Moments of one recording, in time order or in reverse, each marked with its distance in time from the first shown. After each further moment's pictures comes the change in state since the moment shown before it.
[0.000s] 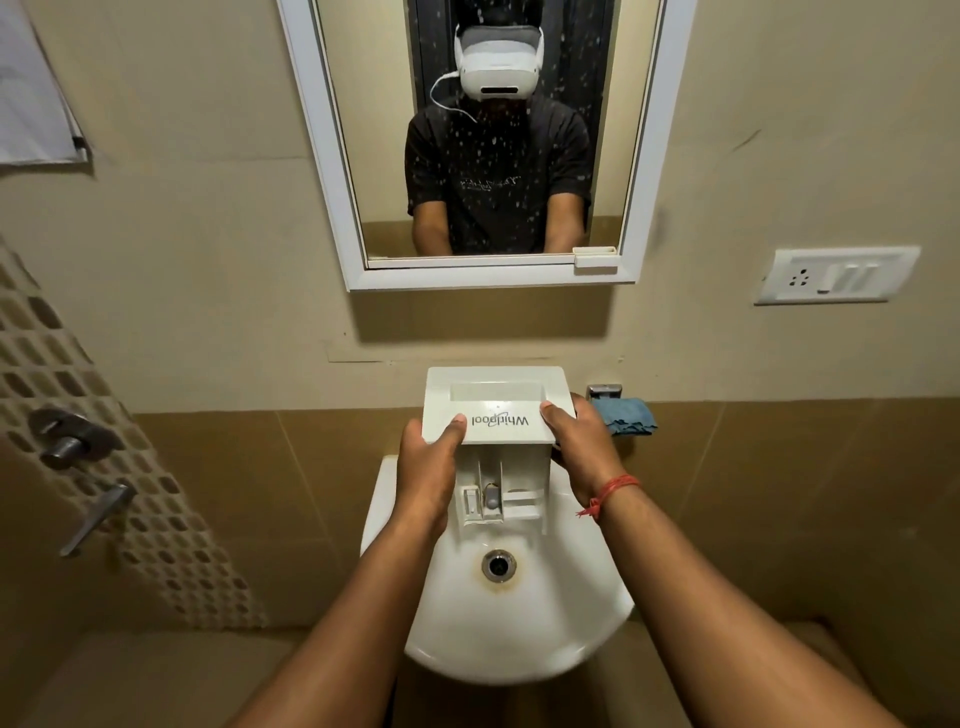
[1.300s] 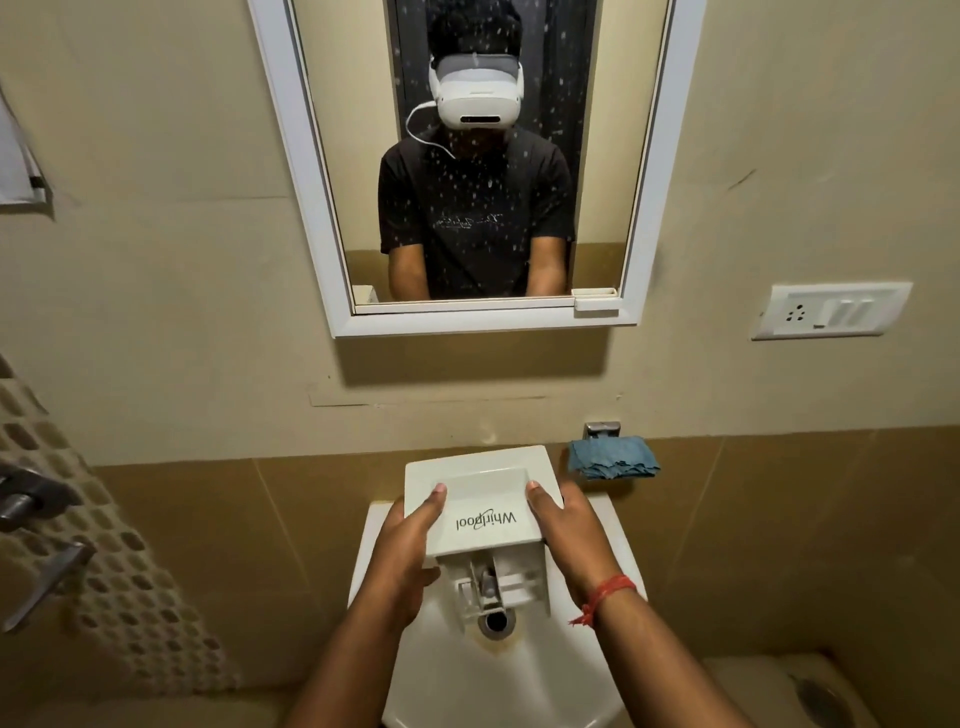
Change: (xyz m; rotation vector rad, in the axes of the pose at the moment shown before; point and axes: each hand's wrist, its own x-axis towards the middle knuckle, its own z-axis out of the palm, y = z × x) left_hand 0.015 -0.009 -0.025 -0.021 -0.160 -0.282; right_hand -0.016 0.030 0.013 -0.145 0.041 0.013
